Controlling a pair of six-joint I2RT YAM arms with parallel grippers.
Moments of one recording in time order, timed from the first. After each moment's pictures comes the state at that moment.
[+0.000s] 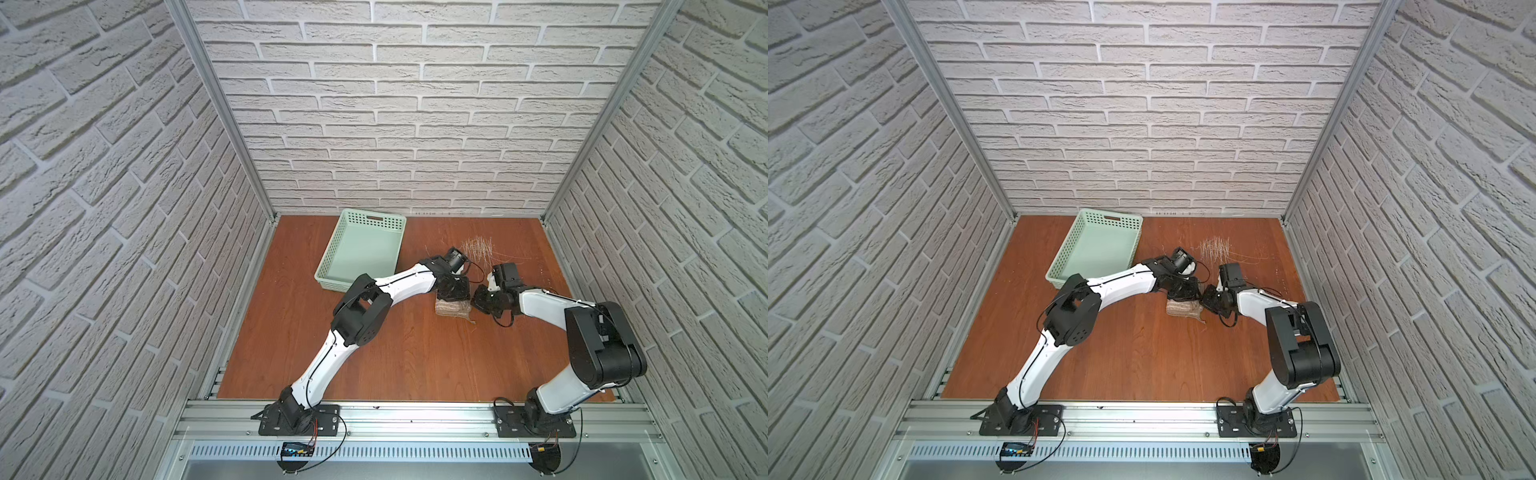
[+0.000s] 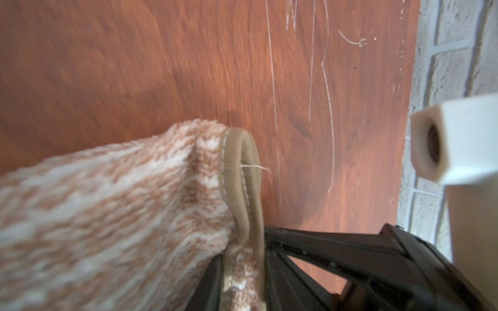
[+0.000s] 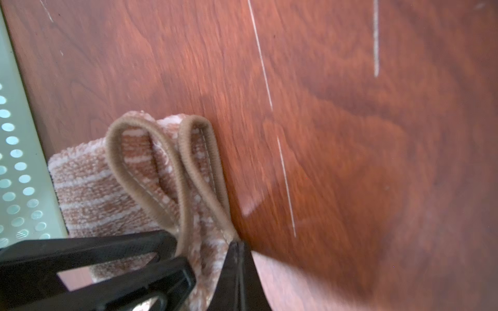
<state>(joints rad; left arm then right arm) -0.82 2.39 1.93 -0.50 0.38 -0.75 0.18 1.61 0.77 -0.22 -0.26 0.67</state>
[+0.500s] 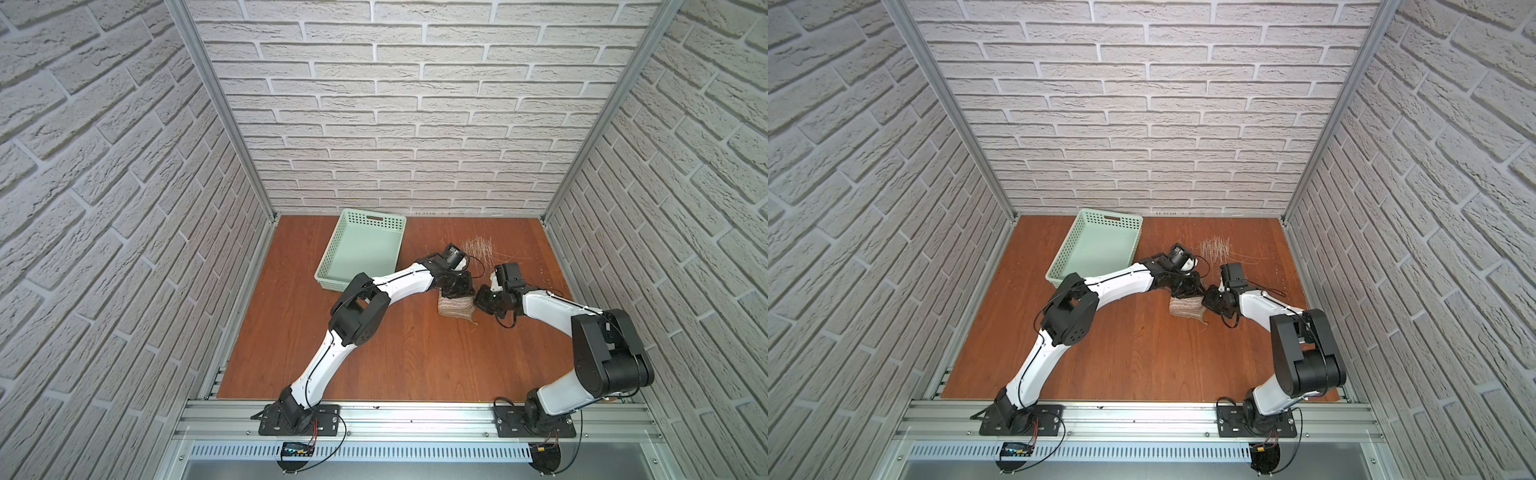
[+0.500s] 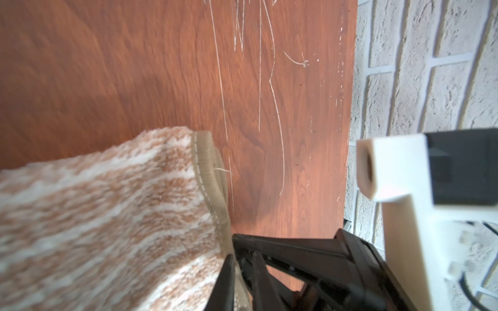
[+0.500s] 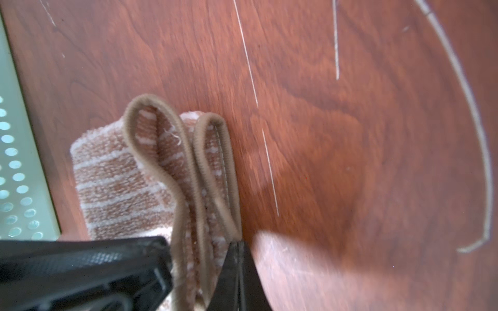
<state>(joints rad) -0.81 2.36 1.90 -0.38 0.48 -0.85 0.18 1.54 0.76 -0.28 -0.21 0.65</state>
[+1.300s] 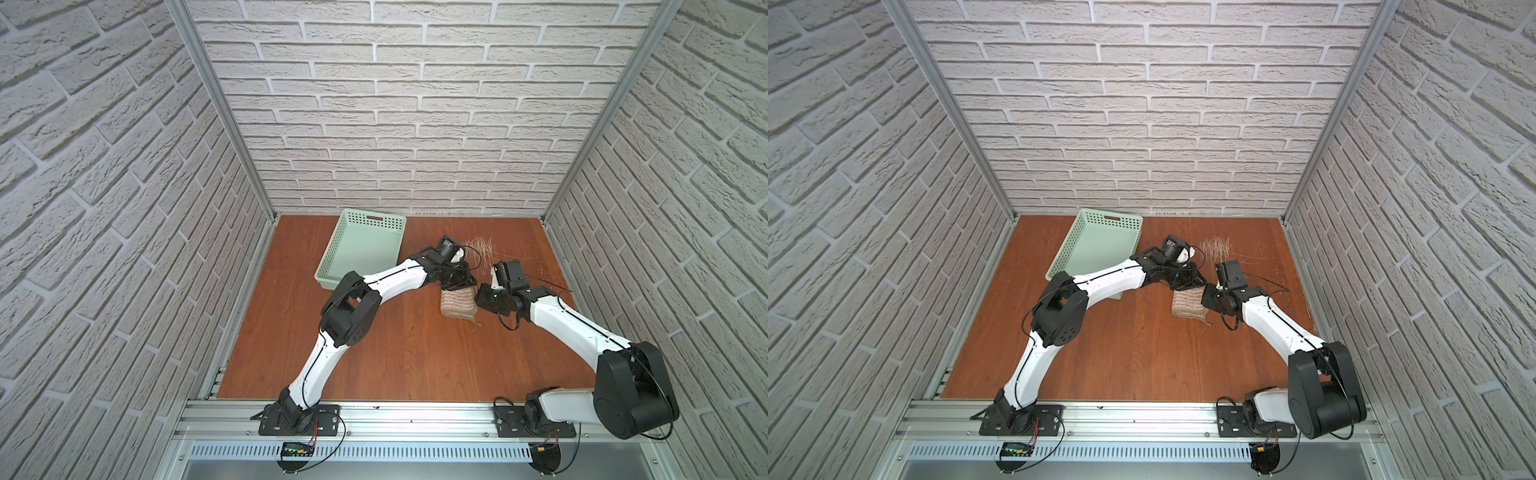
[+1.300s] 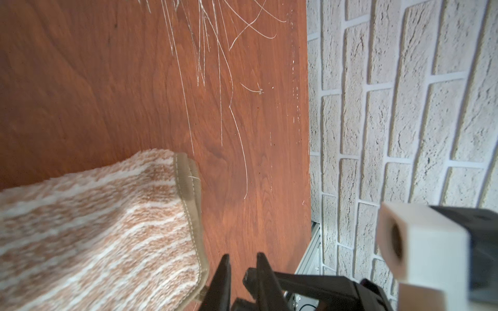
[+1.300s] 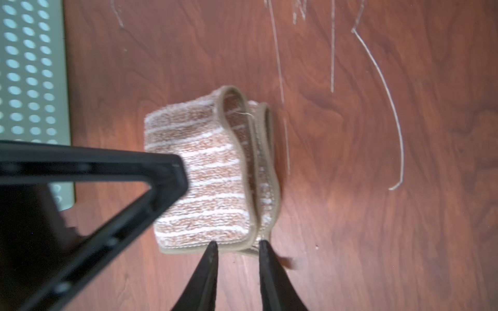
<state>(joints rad) -0.78 2.28 1.84 -0.29 0.51 -0.90 0.30 1.35 0.81 -0.44 -0.08 0.60</state>
